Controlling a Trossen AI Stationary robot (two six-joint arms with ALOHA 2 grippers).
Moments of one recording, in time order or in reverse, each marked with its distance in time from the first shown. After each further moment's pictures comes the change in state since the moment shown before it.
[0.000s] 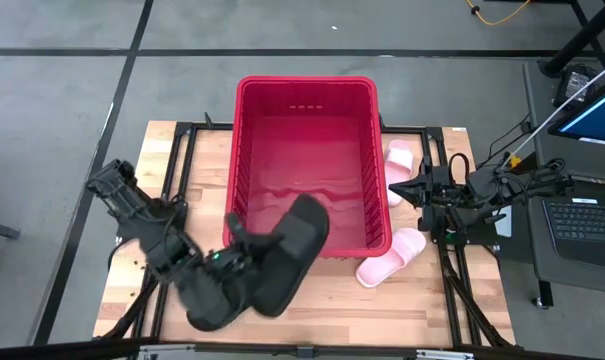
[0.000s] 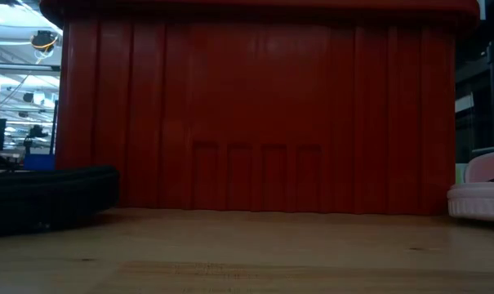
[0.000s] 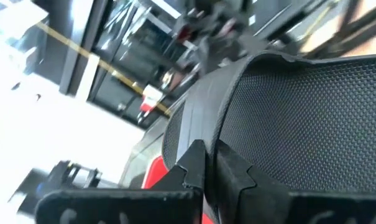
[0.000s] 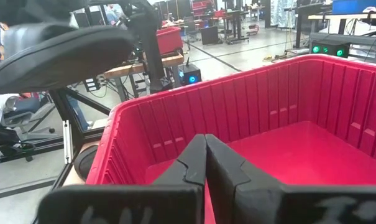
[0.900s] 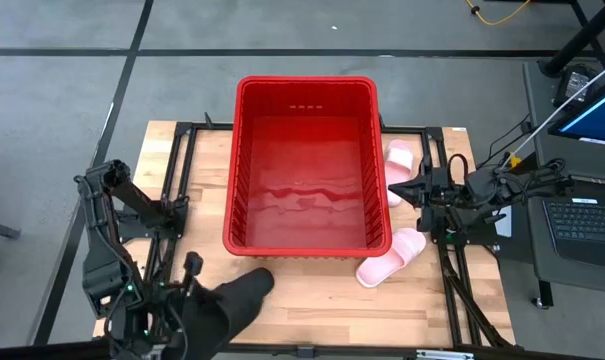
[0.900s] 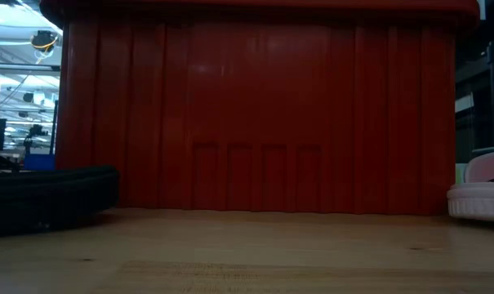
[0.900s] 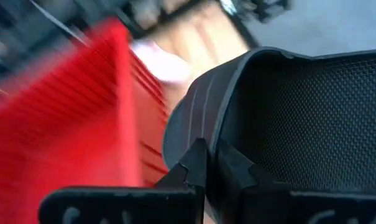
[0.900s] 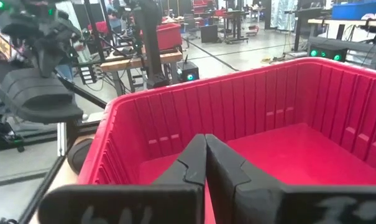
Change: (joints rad) left arm -0.404 -0.034 -0.010 -0.676 0.333 -0.916; right arm 0.000 0.000 0.000 -0.003 0.001 -0.033
